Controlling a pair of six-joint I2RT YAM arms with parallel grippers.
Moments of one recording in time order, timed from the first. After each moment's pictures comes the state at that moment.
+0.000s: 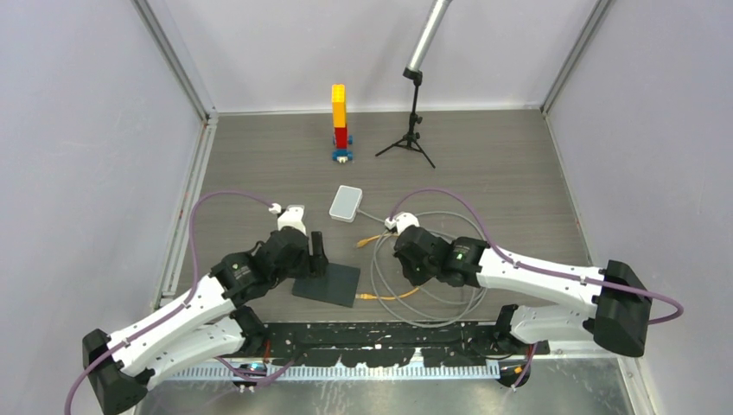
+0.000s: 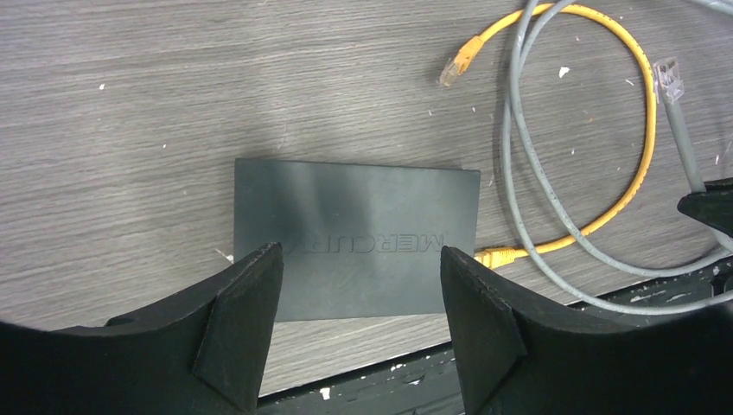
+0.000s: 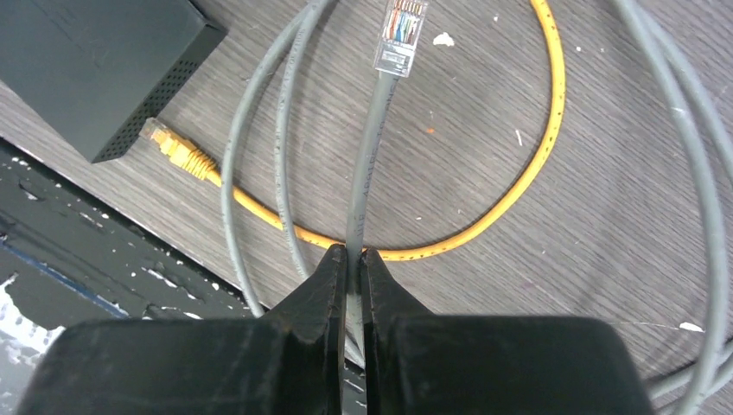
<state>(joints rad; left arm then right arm) -0.87 0.76 0.65 -0.69 -0.31 -0.68 1.07 1.19 0.79 -0.58 0.21 0.42</state>
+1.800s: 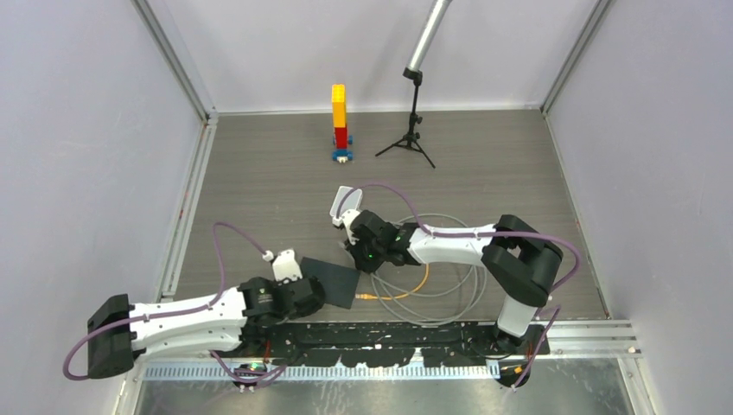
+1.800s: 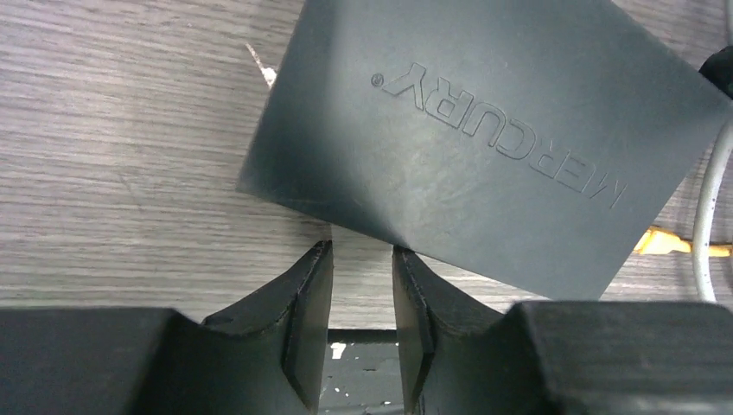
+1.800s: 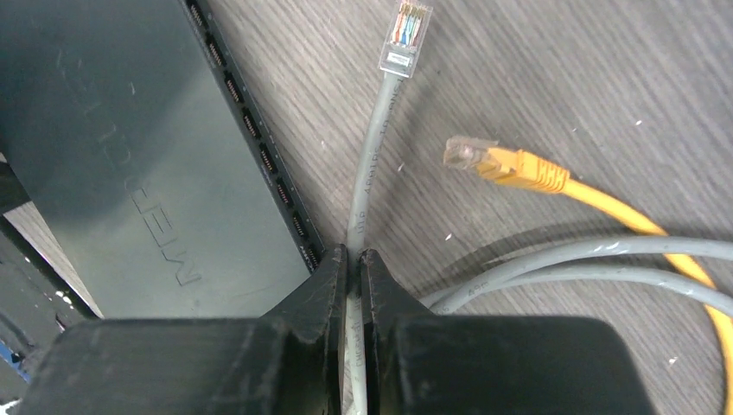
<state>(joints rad) -1.20 0.81 0.37 -0.80 -0.46 -1.40 1.02 1.74 1.00 -0.17 -0.04 0.19</state>
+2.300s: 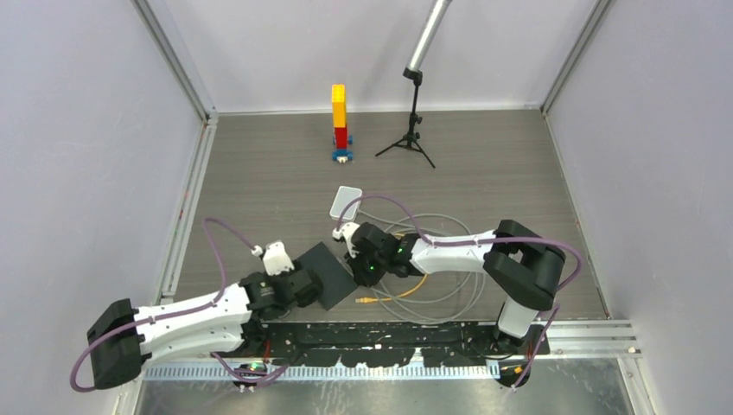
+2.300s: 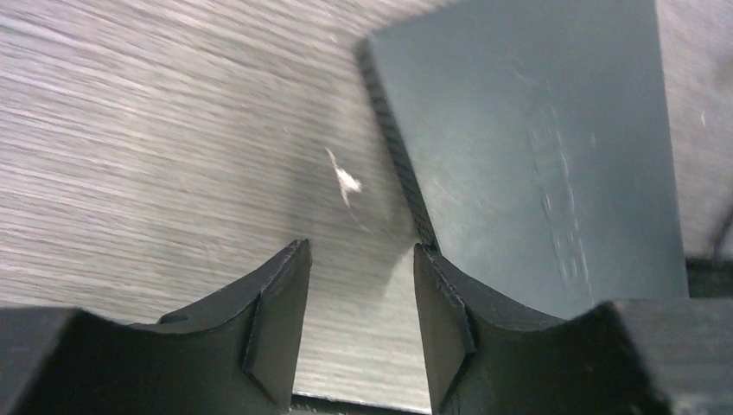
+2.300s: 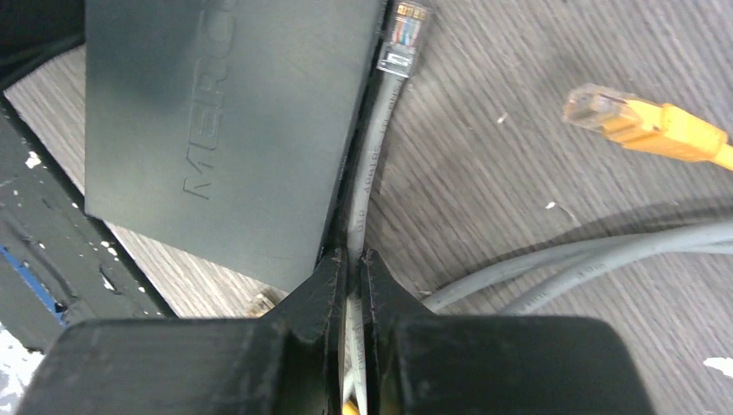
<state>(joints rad) -1.13 0.84 0.37 -0.79 -0.60 -1.41 1.07 1.71 0.92 -0.13 -0.11 0.23</state>
